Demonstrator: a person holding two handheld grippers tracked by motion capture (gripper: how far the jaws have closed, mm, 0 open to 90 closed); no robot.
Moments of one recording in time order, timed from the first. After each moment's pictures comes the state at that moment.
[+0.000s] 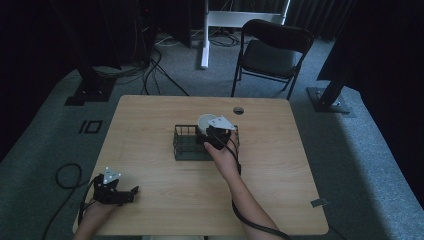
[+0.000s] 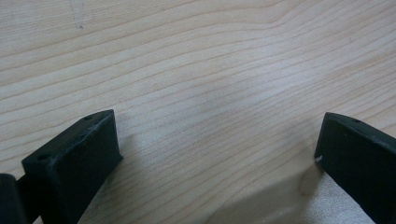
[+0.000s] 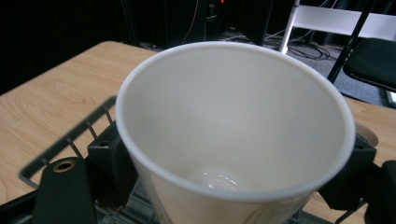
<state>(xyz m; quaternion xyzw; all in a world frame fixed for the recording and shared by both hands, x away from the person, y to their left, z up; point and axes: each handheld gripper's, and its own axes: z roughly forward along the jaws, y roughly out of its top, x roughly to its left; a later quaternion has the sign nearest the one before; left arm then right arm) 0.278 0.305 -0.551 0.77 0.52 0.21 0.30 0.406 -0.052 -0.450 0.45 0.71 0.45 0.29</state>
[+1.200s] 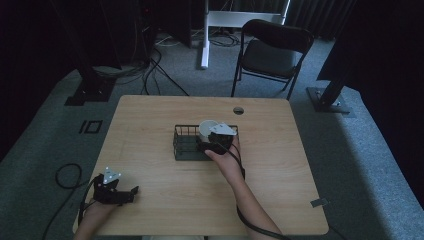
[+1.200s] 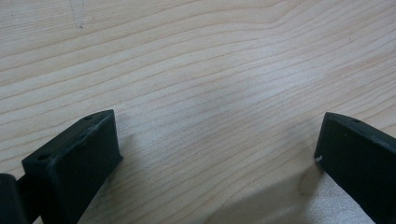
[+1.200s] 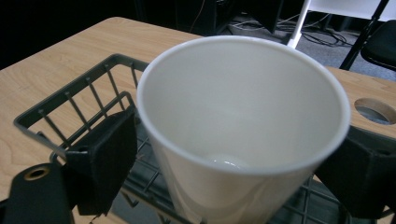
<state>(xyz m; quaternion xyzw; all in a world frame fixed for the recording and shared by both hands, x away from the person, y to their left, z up) 0.278 0.305 -0.550 0.77 0.52 0.21 0.30 0.399 -0.060 -0.471 0.44 0.73 0.45 0.27</state>
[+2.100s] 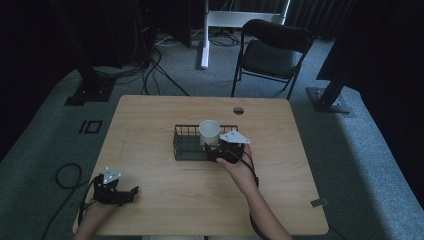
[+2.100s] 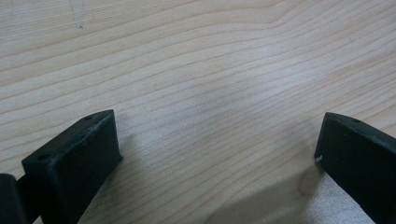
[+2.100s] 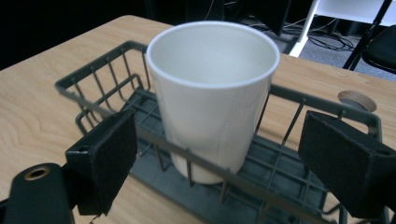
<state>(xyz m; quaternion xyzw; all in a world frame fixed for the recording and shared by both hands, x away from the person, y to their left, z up) 0.278 0.305 -0.550 0.77 0.52 0.21 0.30 0.367 -0.093 -0.463 0.43 0.74 0.46 0.26</state>
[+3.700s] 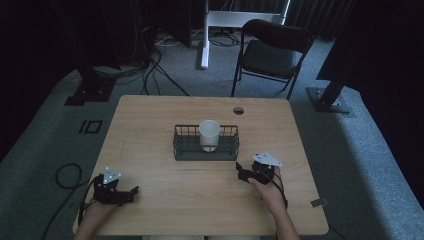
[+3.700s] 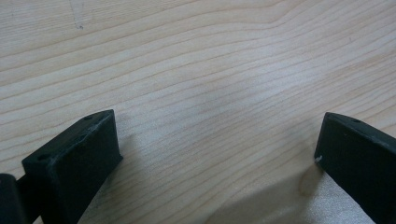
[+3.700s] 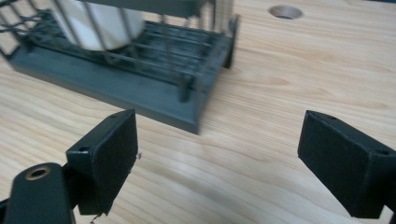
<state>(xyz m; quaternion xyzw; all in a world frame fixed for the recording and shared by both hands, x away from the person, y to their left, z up) 0.278 0.305 -0.551 0.77 0.51 0.21 0.30 0.332 -0.193 -0.526 0.48 0.72 0.42 0.26</state>
